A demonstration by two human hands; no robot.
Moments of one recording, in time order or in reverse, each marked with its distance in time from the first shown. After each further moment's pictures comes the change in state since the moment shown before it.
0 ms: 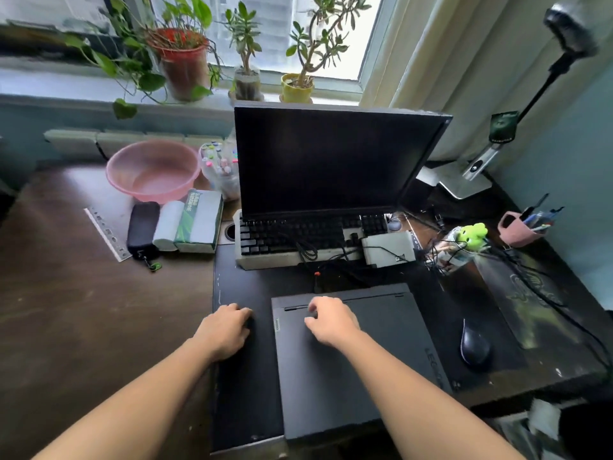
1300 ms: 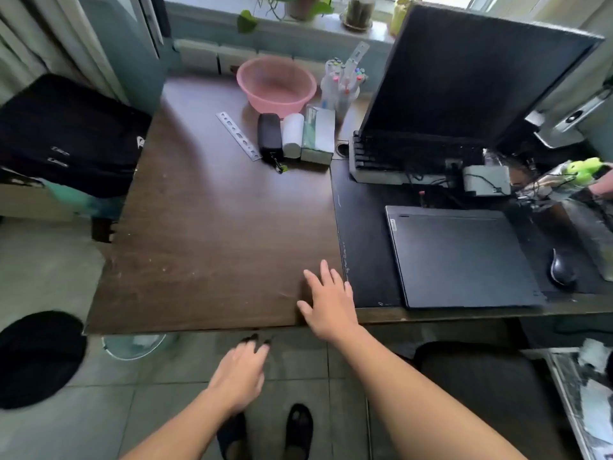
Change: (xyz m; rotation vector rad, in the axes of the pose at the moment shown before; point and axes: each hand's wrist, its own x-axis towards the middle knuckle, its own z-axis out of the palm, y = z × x) left_hand -0.305 -0.172 0.177 0.069 -0.069 0.018; right_hand -0.176 -0.190 0.223 -0.209 0.046 -0.208
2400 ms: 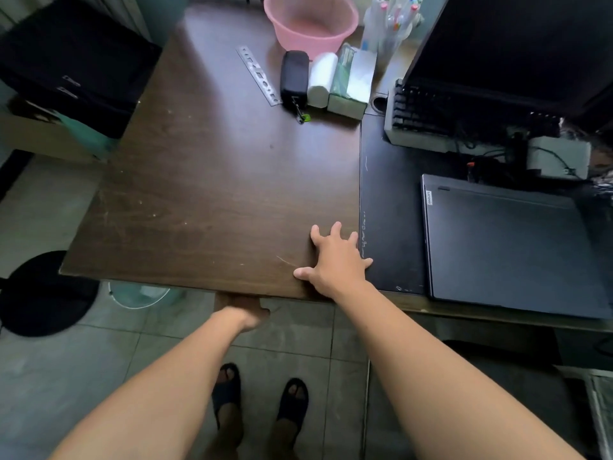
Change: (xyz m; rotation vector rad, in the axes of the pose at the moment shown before) left_hand 0.089 -0.008 0.033 -0.442 -0.297 -0.518; right_hand 0.051 0.006 0.023 -0.008 -0.142 0.019
